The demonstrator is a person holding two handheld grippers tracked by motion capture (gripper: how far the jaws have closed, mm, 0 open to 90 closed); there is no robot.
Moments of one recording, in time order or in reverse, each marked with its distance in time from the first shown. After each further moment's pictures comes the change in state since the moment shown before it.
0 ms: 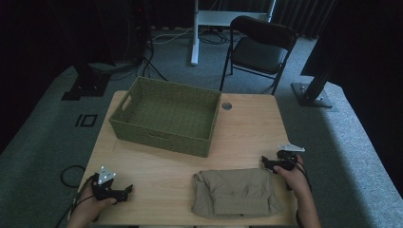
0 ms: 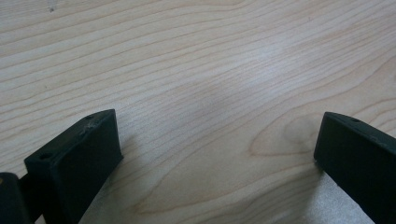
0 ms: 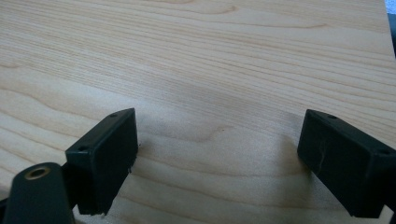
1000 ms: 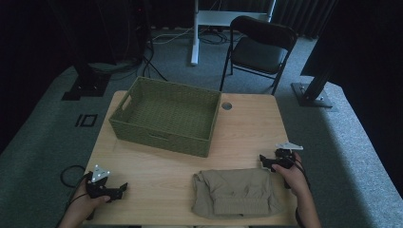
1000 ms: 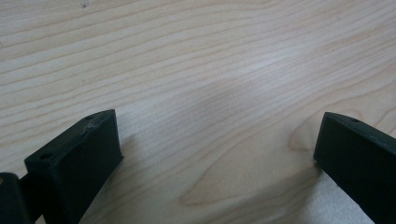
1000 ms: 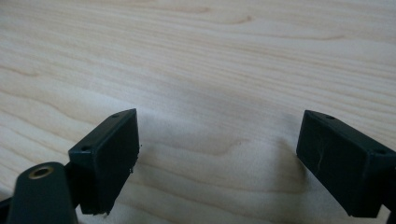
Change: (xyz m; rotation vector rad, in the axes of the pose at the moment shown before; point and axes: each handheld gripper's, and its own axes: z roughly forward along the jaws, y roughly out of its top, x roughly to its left) left arm 0.019 -0.001 -0.002 -0.005 0.006 -0.014; right arm 0.005 0.007 0.001 -0.010 0.028 -0.010
